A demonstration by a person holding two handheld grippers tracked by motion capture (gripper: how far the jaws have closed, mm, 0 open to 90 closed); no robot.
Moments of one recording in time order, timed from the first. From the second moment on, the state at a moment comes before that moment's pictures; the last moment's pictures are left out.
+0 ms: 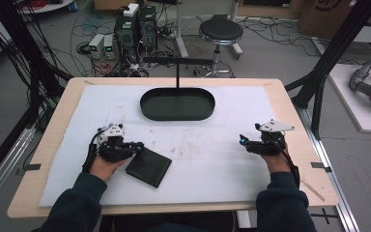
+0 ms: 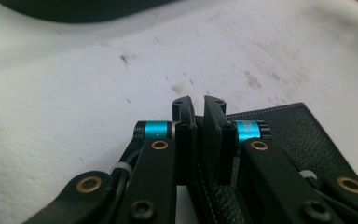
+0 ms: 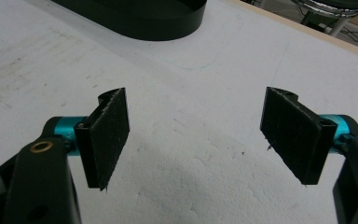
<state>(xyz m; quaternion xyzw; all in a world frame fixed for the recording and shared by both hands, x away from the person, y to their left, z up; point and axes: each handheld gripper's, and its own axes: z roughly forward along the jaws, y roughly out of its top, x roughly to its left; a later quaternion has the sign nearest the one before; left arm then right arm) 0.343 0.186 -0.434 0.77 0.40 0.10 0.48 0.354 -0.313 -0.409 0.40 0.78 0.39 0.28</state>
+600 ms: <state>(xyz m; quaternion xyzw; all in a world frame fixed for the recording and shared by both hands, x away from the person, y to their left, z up) 0.372 0.163 -0.427 0.70 0.48 0.20 0.48 0.354 -0.314 -0.408 0.39 0.78 0.39 0.28</state>
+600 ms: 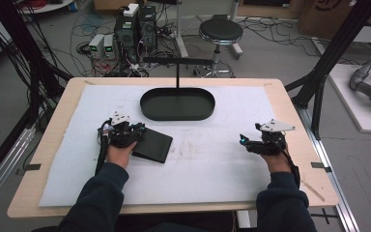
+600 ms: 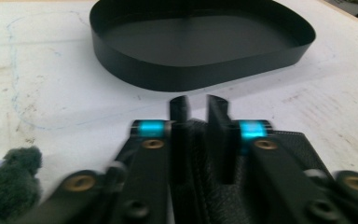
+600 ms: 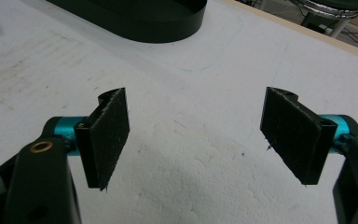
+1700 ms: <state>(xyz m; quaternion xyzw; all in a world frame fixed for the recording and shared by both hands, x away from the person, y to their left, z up) 0.356 0.134 -0.445 0.84 0.28 0.15 0.43 0.353 -0.311 -0.408 0.39 0.79 0.39 0.27</state>
